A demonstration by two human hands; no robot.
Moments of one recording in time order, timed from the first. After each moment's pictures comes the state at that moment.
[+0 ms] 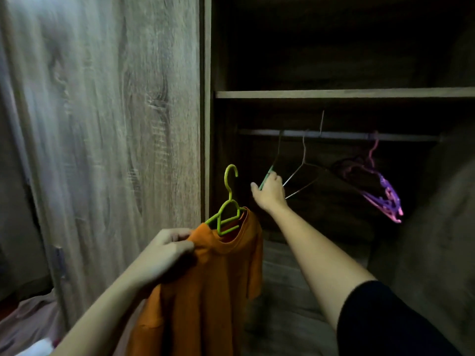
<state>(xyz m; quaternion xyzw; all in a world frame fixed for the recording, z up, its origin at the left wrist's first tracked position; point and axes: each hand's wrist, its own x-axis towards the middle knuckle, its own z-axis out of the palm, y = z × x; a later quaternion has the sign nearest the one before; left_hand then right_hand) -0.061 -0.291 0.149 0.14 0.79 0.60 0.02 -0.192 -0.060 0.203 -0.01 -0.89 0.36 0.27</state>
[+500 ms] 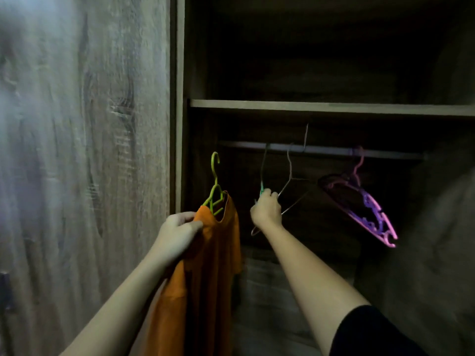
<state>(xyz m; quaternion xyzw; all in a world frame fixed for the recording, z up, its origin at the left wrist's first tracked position) -0.134 -0.214 0.193 0.09 0.78 0.62 -0.09 -0.220 -0.020 0.209 -0.08 -0.91 0.32 0.24</state>
